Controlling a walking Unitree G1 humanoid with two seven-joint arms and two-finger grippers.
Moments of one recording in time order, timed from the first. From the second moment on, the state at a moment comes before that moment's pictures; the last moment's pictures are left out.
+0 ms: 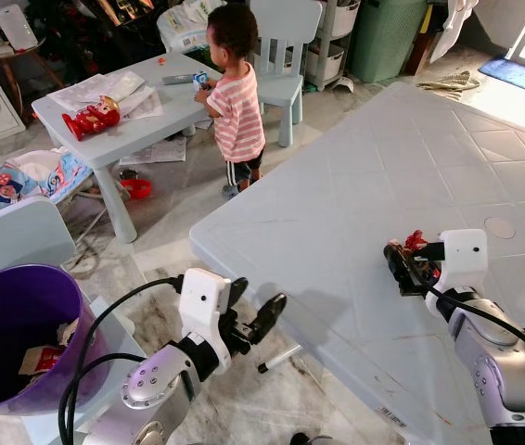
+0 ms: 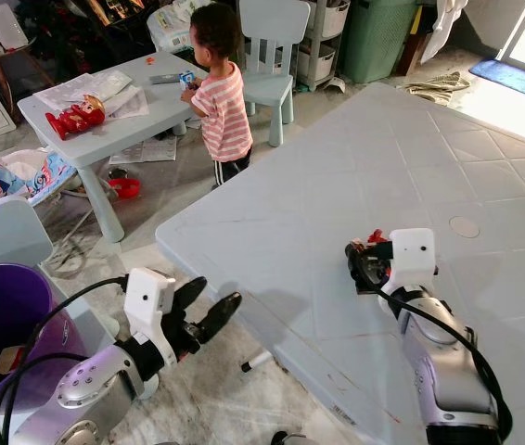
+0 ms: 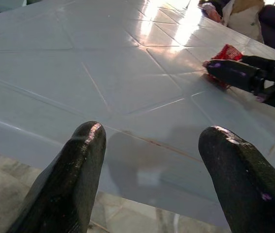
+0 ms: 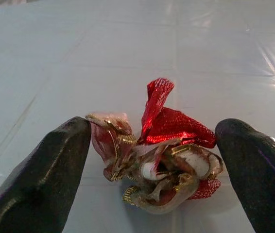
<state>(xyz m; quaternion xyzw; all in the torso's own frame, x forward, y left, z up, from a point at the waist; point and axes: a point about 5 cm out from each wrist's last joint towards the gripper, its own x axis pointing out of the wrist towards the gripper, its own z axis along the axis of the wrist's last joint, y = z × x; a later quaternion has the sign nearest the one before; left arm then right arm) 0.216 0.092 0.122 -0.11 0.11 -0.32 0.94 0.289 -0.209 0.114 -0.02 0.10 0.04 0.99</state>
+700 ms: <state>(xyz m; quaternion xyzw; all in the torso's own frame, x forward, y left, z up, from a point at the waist) 0.216 0.091 0.123 -0.10 0.11 -0.32 0.93 0.289 -0.205 0.110 -0.03 0.10 0.05 0.99</state>
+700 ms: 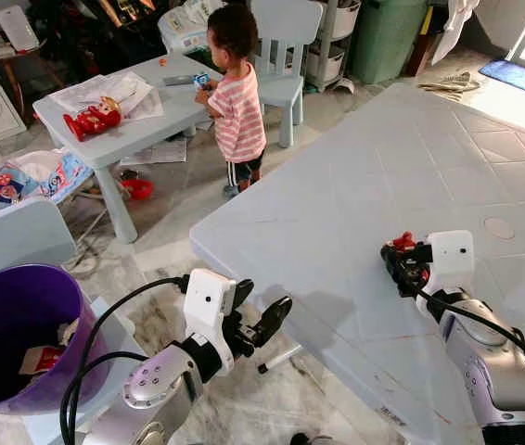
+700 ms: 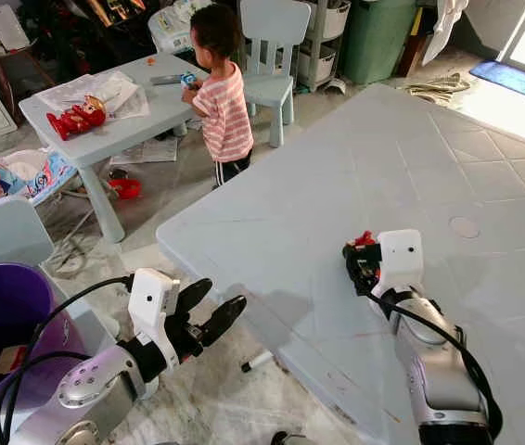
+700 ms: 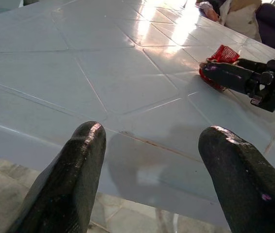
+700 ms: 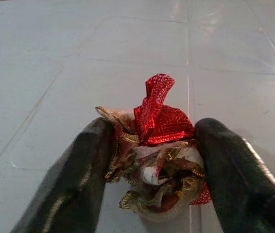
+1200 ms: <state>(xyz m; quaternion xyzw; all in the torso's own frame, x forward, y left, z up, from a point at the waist) 0.217 0.090 0.125 -0.10 0.11 -0.33 0.93 0.288 -0.205 0.110 -0.03 0.09 0.06 0.99</state>
